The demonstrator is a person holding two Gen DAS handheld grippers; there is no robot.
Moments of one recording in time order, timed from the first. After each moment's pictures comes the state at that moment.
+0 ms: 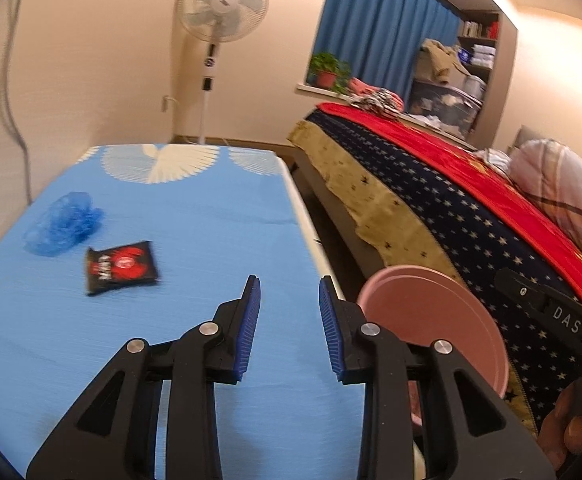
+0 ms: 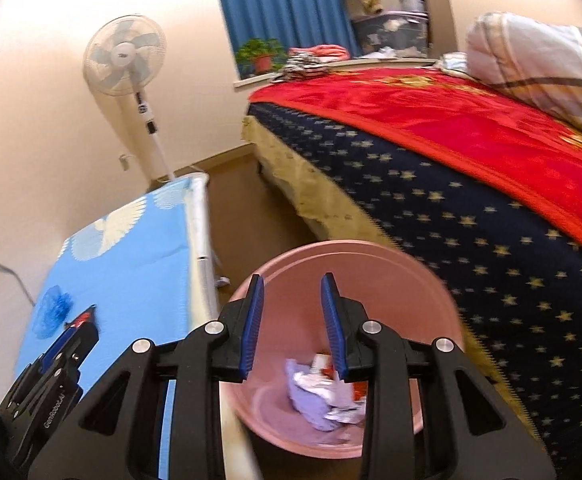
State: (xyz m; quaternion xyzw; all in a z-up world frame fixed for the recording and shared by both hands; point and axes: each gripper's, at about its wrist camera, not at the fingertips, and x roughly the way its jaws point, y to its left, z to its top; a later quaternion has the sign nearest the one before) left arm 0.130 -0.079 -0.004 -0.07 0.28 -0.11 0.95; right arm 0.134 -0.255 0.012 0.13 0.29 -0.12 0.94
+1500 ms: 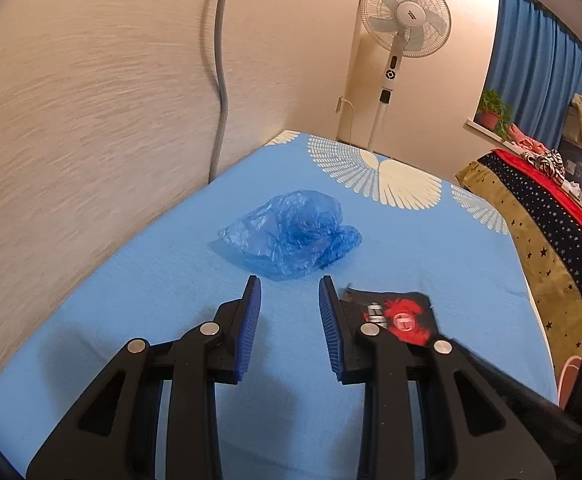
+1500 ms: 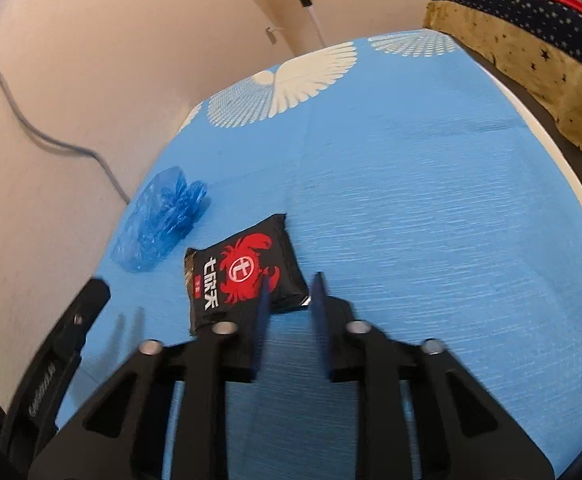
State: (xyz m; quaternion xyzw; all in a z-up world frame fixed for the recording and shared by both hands) left arm 0.187 0.099 -0.040 -0.14 0.29 0.15 0.94; right arm 0.293 -0.037 -0.096 0.13 0.44 0.15 0.87
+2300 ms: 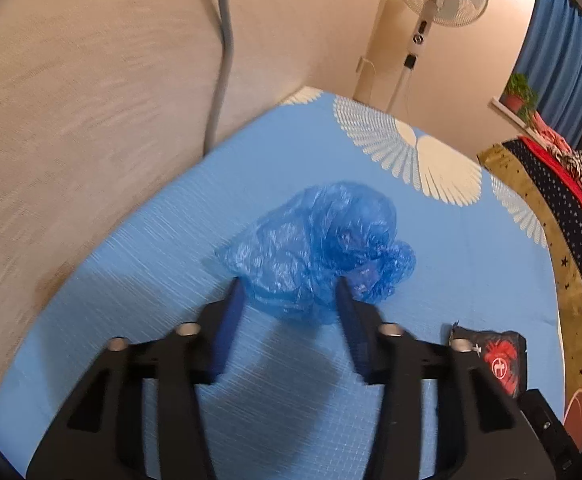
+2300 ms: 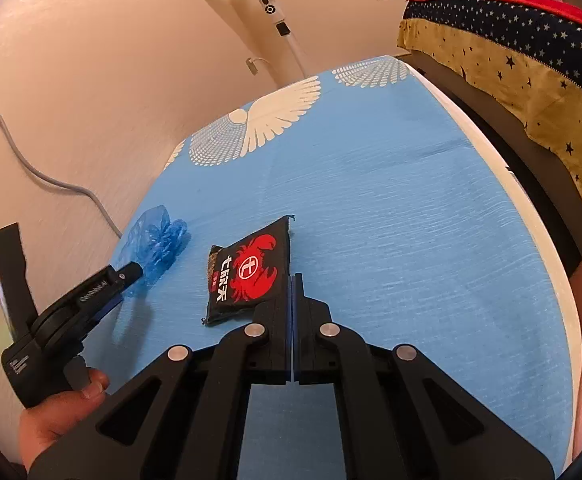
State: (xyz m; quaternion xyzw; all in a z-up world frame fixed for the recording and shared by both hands) left arm 0.256 0.139 -0.066 -0.18 0.37 0.15 0.90; right arm 0.279 -0.077 -0.079 0.16 0.40 0.12 0.90
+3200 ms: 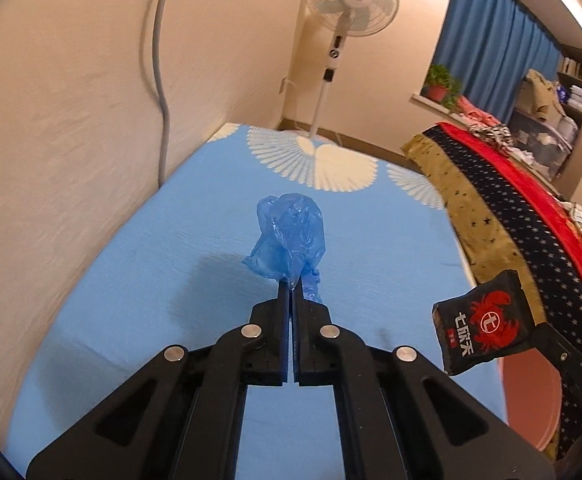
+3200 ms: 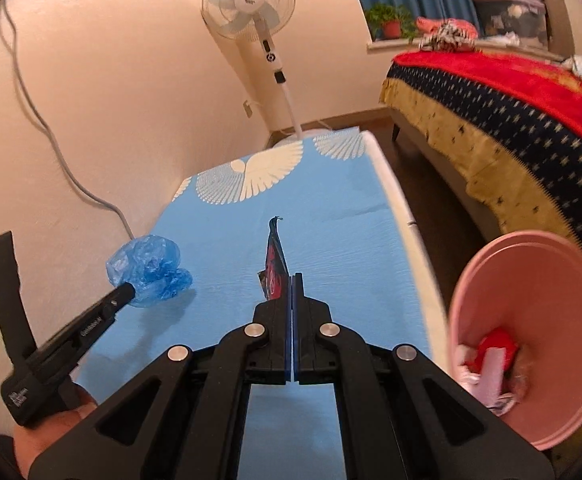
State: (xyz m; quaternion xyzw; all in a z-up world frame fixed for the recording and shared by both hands) left arm 0.165 0.080 0.003 -0.13 0.32 0.04 0.94; right arm 0.178 -0.123 0.012 0.11 0.33 0.07 0.93
